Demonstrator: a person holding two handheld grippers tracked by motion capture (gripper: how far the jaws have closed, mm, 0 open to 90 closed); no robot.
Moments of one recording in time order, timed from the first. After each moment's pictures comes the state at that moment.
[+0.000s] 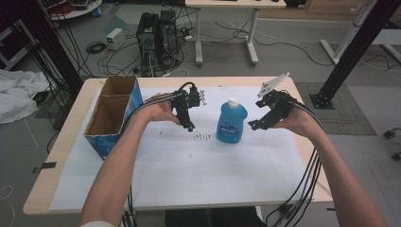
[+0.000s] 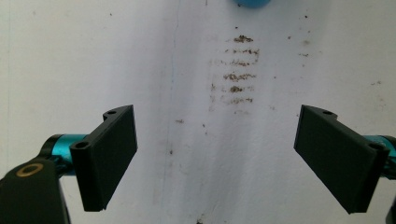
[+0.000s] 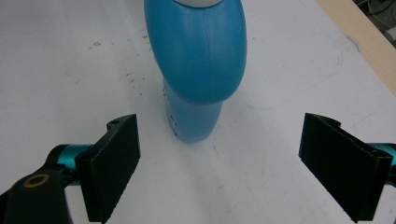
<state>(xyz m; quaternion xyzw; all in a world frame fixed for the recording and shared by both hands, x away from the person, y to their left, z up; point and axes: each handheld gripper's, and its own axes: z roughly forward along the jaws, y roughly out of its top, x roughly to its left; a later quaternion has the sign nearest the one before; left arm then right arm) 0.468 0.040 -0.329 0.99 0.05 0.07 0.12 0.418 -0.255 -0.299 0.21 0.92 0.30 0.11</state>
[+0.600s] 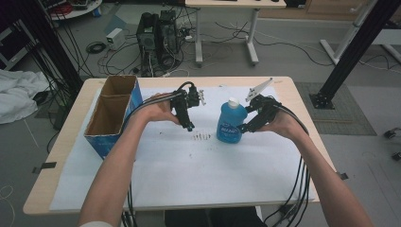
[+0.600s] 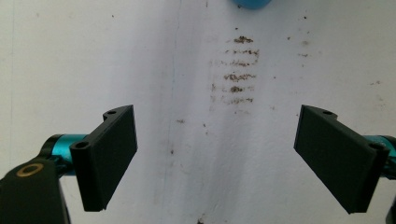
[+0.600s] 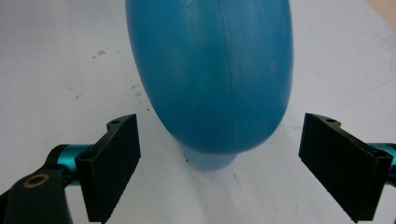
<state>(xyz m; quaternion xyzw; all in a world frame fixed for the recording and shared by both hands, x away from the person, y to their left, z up) 0.467 0.042 -0.328 0.99 0.05 0.08 0.13 0.437 -0.232 -0.334 0.20 0.92 0.32 0.07</state>
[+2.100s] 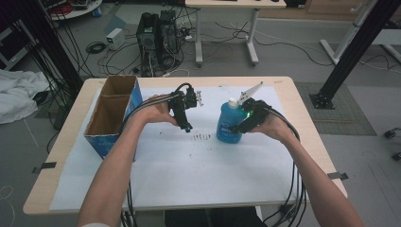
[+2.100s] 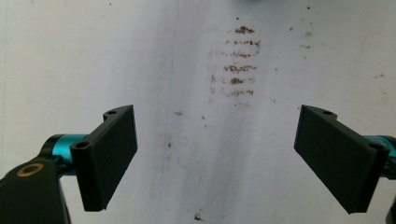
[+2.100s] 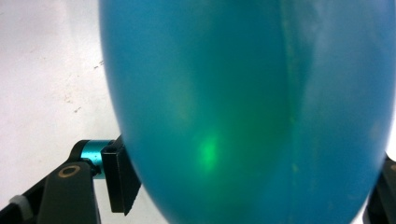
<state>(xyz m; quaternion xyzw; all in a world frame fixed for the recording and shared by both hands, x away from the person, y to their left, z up) 0.466 0.050 -0.333 0.99 0.07 0.07 0.13 0.444 -0.213 -0.356 0.20 0.92 0.33 0.04</state>
